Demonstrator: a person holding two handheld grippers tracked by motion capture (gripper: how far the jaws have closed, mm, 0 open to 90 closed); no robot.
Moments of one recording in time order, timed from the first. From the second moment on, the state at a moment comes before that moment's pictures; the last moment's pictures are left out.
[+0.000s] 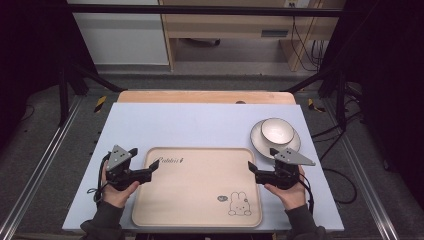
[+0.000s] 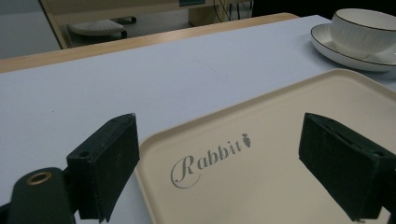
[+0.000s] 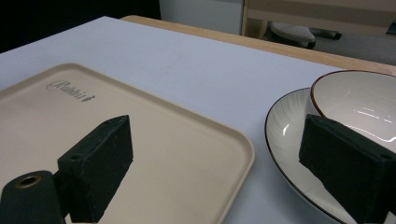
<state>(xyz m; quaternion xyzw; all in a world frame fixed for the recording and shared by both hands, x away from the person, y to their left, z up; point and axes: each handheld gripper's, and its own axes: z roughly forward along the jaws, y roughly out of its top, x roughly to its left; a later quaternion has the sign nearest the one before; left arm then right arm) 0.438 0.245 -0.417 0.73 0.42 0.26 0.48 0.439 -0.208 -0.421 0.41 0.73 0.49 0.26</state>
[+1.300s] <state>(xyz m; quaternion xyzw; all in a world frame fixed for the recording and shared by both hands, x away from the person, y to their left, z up) 0.440 0.247 -0.422 0.72 0.43 0.25 0.47 0.438 -0.227 -0.411 0.44 0.70 0.49 0.26</state>
